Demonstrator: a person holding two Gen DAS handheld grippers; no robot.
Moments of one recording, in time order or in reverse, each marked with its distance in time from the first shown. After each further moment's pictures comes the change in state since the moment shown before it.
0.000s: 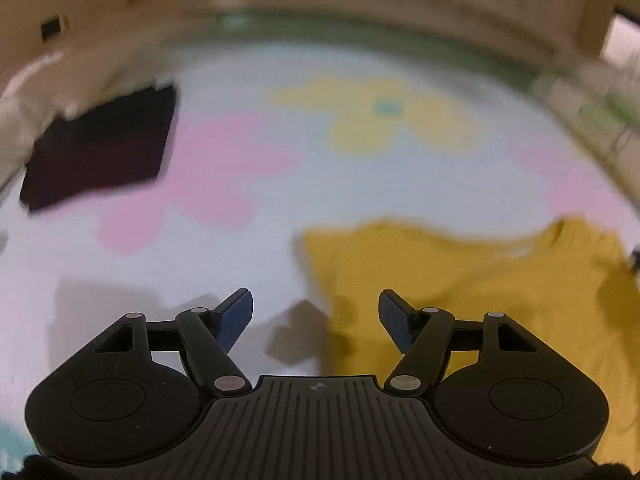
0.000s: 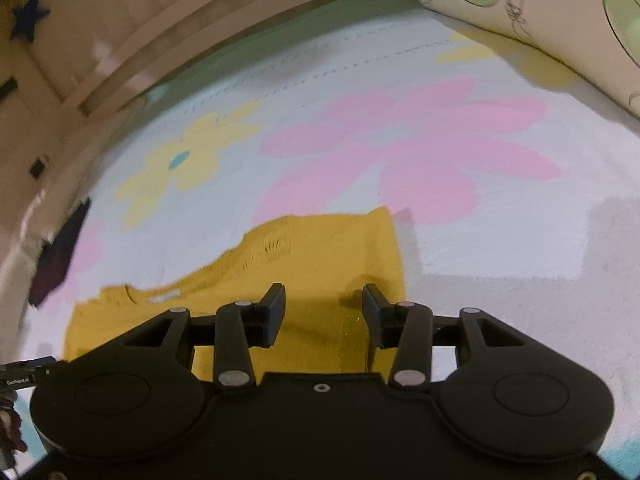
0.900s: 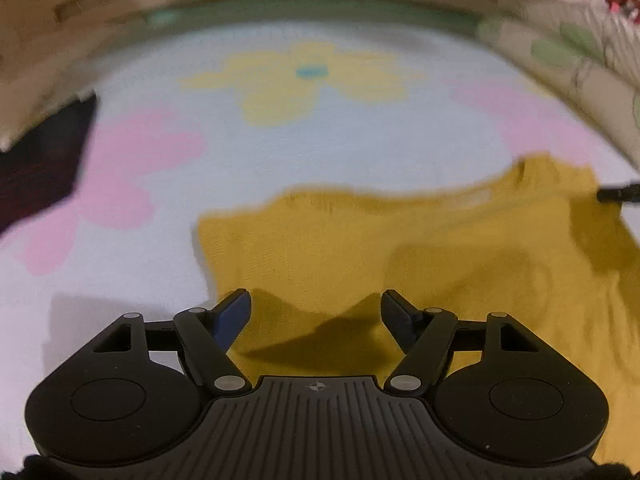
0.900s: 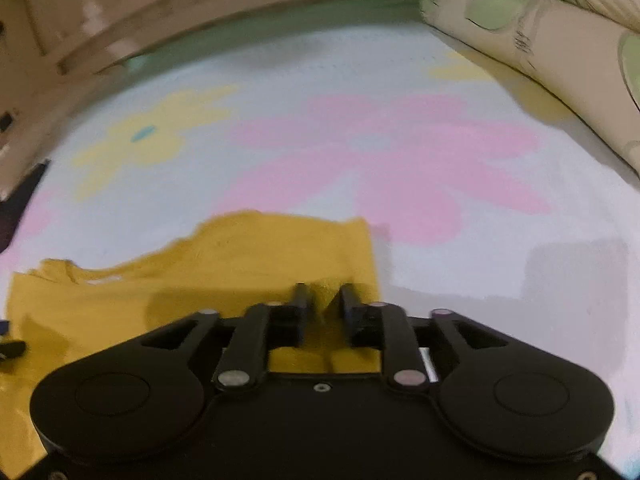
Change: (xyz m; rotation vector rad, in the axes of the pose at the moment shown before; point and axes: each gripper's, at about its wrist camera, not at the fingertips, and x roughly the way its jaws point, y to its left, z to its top) left arm 0.030 -0.055 -0.009 0.162 0.056 -0.058; right arm 0.028 0.010 0.000 -0.154 -0.019 -0.178
